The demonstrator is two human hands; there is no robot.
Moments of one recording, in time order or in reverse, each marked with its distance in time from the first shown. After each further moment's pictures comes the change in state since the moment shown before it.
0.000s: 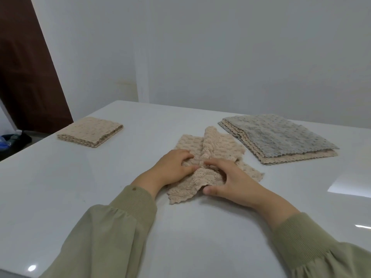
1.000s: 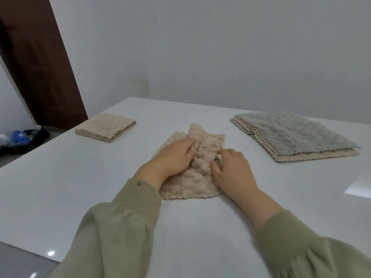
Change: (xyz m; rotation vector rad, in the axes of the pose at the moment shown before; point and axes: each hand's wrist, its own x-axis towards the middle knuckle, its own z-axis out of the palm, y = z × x) left_hand -0.011 -0.011 -0.019 -0.027 0.049 -0.049; right_hand 0.027 -0.022 0.035 -0.362 0.355 0.138
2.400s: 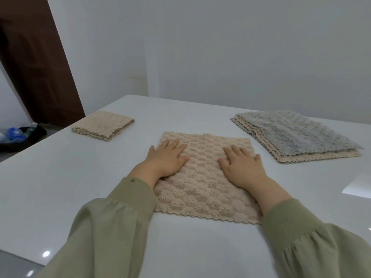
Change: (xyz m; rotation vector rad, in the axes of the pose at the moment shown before) left_hand 0.011 -0.036 0.007 0.353 -0.190 -0.184; right_hand 0.029 0.032 -0.001 -0.247 -0.358 0.119
